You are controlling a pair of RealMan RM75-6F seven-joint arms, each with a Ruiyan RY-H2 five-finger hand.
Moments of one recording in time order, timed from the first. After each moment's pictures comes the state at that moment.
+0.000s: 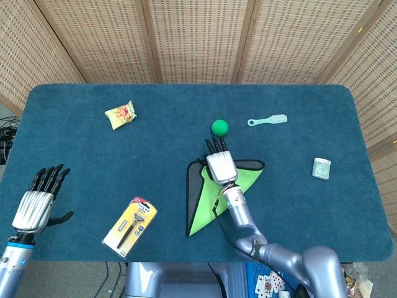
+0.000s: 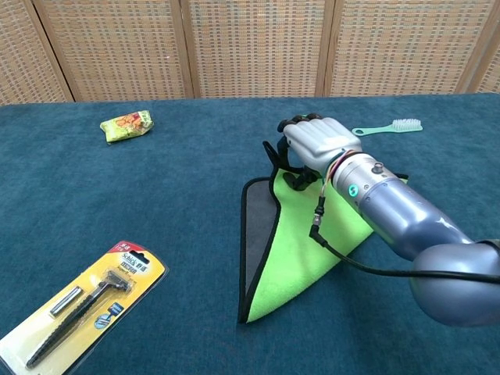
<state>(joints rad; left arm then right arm) -0.19 -1.24 -0.03 -1.57 1.52 1.40 0.12 0.87 -2.07 0.35 -0.86 -1.16 1.01 -0.48</state>
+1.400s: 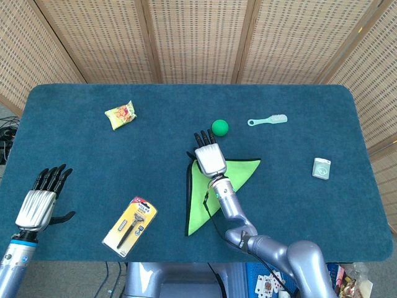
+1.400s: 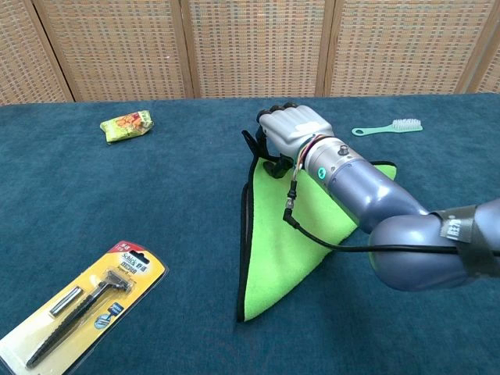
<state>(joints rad) -0.20 -1.25 -0.03 -1.56 1.49 1.36 0.12 1.01 -2.13 0.40 -0.71 -1.13 0.94 -0.48</state>
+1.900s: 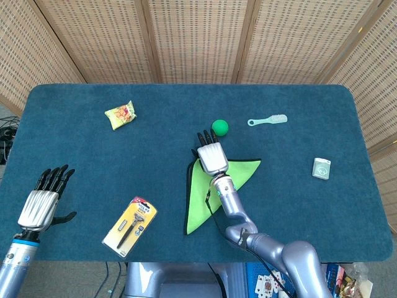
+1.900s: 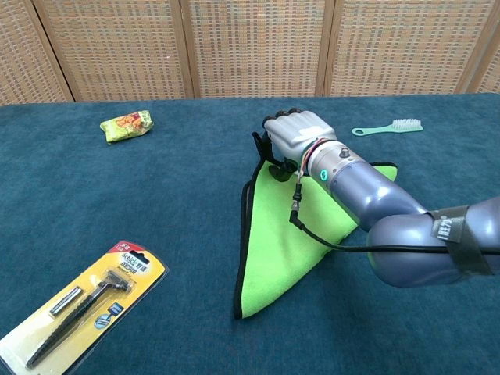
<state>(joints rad) -0.21 -1.25 -0.02 -1.56 1.49 1.35 0.13 1.03 -2.16 0.39 -0.61 -1.13 0.90 -0.43</state>
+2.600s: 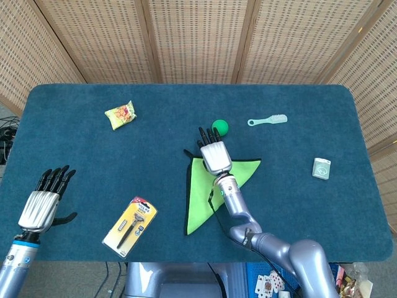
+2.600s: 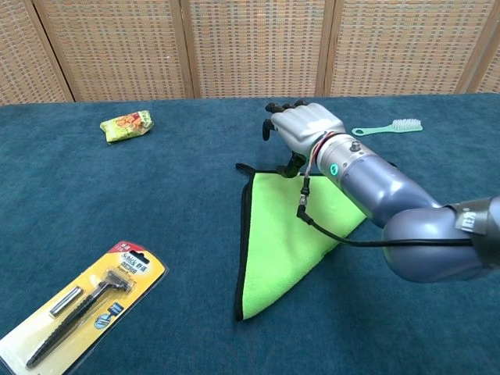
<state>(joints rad) -0.21 -1.25 -0.02 -1.57 1.51 1.37 0.14 1.00 -2.09 0.38 -0.72 -1.12 0.93 -0.50</state>
